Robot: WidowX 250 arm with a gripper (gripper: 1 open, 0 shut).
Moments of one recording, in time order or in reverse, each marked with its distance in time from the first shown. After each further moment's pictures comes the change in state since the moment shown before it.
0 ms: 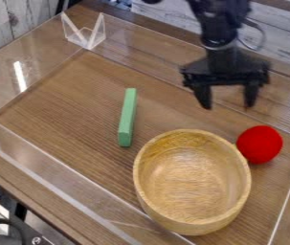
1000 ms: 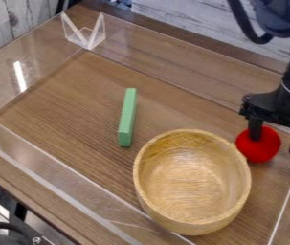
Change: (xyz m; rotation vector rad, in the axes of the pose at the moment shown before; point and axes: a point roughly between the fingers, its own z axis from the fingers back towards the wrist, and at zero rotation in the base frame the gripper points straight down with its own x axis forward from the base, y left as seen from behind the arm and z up) arm -0.021 -0.049 -0.044 0.190 0.054 -0.142
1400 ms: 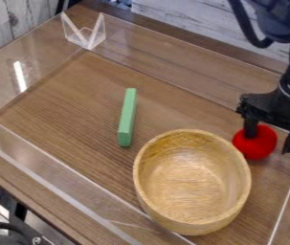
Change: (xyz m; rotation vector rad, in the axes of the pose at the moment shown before) arm 0.001 0.011 -0.009 0.048 0.011 -0.047
